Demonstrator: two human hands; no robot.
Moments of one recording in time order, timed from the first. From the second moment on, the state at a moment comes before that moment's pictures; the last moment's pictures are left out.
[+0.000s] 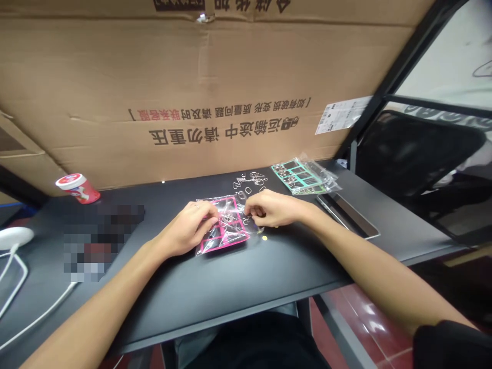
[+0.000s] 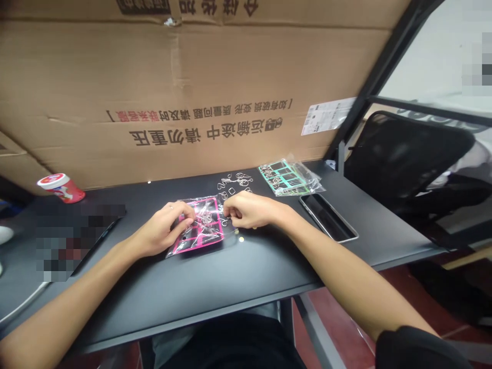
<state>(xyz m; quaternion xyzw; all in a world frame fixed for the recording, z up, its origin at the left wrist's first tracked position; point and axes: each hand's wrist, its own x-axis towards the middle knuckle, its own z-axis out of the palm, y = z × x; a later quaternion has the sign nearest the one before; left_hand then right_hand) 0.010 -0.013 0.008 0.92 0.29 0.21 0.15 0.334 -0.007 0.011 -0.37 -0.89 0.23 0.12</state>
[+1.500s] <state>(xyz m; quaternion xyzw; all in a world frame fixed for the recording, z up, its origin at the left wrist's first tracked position) 0.011 -0.014 0.012 0.94 0.27 0.19 0.13 0.319 -0.011 0.006 -0.31 -0.90 0.17 0.26</state>
